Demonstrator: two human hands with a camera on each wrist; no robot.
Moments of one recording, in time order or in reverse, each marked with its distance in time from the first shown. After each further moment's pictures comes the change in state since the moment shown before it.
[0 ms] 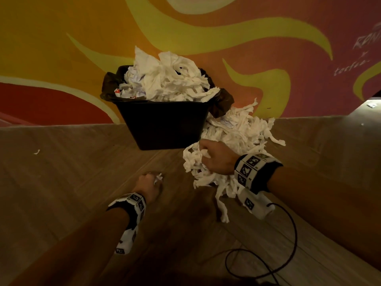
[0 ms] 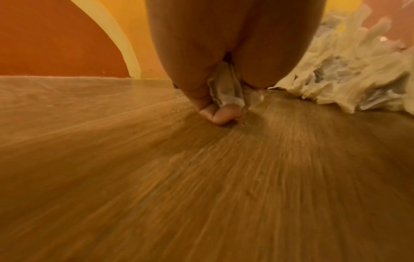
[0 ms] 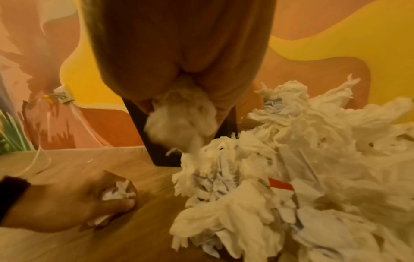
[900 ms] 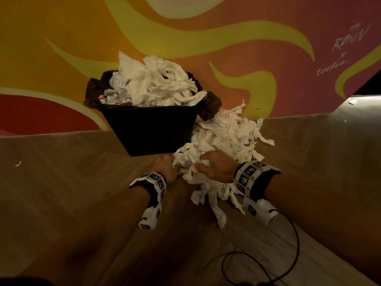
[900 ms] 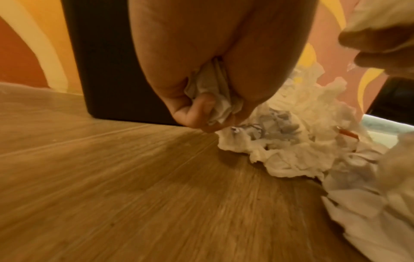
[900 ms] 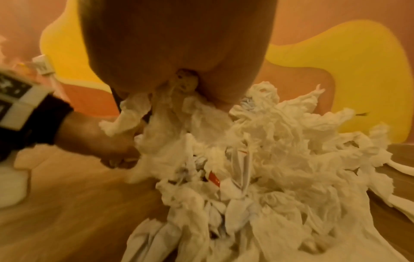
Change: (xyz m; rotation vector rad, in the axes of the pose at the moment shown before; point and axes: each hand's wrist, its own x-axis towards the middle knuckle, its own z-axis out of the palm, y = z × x) left_hand 0.038 0.093 -0.007 0.109 0.040 0.212; right_hand -0.013 0.028 -0.004 -0.262 -0.058 -0.010
